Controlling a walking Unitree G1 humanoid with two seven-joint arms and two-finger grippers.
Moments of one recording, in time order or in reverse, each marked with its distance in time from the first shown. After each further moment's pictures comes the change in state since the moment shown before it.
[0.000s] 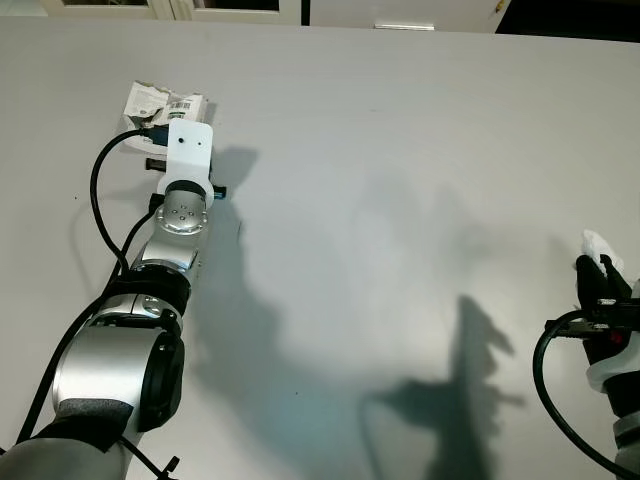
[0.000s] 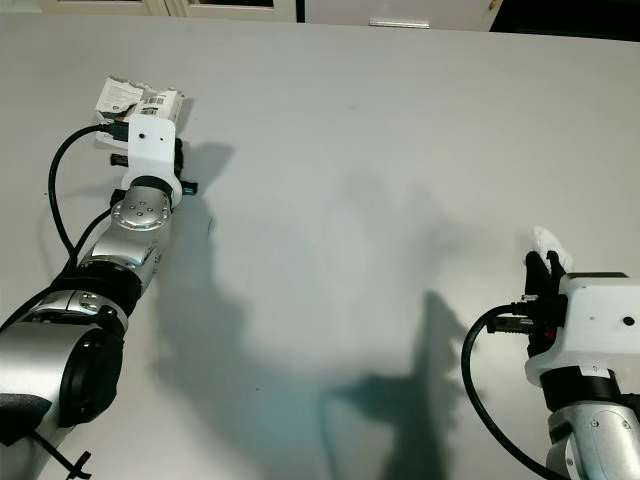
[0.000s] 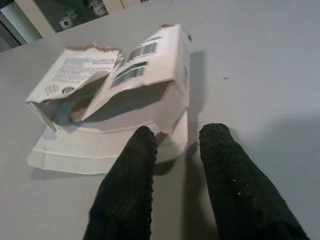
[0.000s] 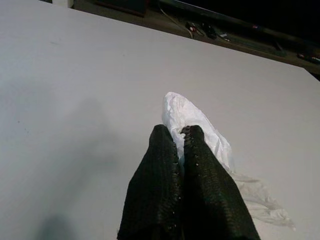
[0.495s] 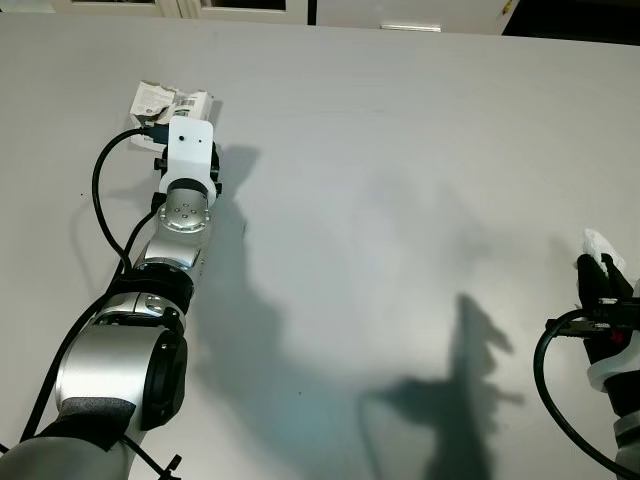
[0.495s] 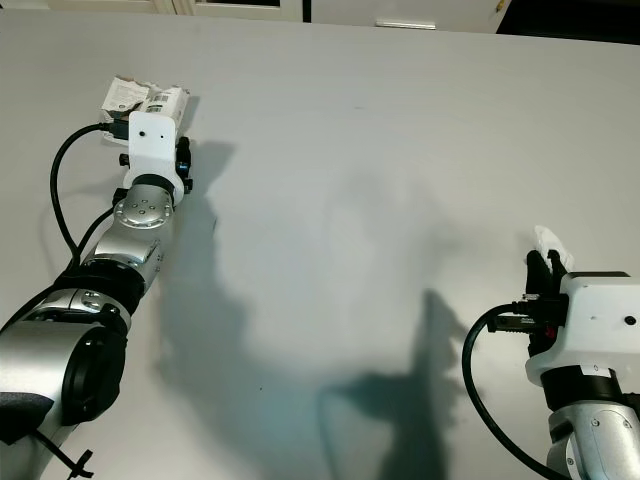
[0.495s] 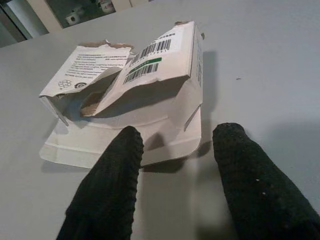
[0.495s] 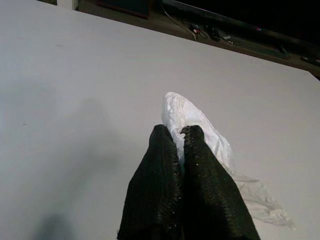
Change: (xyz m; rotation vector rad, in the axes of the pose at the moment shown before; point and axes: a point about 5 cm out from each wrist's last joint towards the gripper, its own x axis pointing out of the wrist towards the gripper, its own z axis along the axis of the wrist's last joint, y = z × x) left arm 0.000 -0.002 0.003 -0.022 -0.003 0.011; right arm 0.000 0.000 0.000 0.001 -0.002 0.000
